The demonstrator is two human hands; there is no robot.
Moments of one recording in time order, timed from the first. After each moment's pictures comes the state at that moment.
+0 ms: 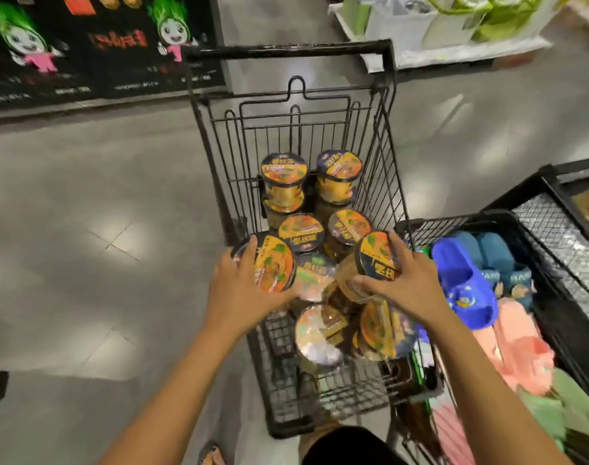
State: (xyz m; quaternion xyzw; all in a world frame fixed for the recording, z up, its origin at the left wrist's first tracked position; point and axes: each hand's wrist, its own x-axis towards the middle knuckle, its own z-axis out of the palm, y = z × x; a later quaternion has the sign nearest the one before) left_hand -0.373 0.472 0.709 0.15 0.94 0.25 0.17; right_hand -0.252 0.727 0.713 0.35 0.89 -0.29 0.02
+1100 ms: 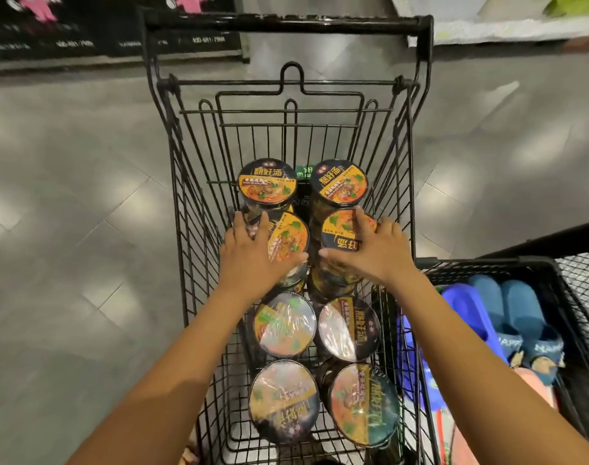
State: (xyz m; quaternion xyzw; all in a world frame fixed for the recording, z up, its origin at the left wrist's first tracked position) left_hand -0.474 0.611 0.644 0.15 0.96 0.13 0.19; right_hand -0.410 0.834 0.651 0.22 0.95 -0.11 0.17
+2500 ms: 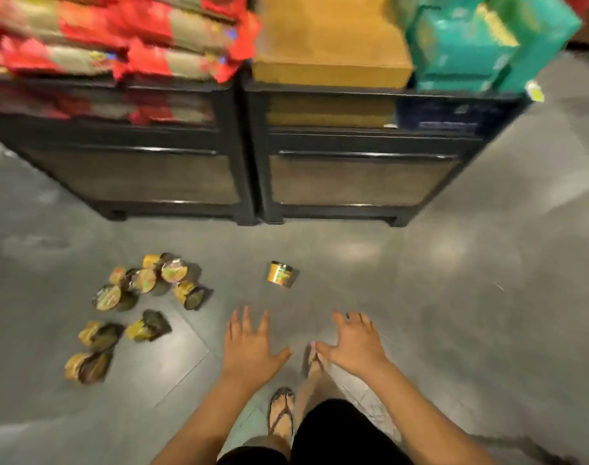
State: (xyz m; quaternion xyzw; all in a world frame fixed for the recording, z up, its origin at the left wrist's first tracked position) left_hand 0.107 -0.012 0.612 -0.59 0.74 0.24 0.19; right_hand -0.096 0.016 0.616 -0.57 0.74 0.13 0.32
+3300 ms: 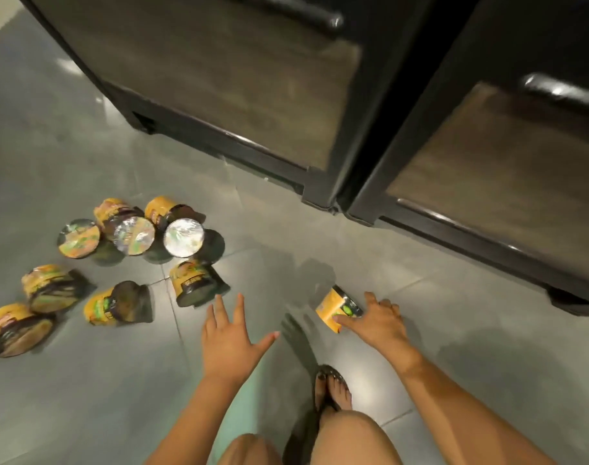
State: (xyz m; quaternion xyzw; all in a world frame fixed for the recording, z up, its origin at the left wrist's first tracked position) left_hand 0.192 -0.219 0.173 -0.81 0.51 0.28 0.10; right_hand -0.051 -0.316 0.163 -0.55 0.71 0.24 0.36
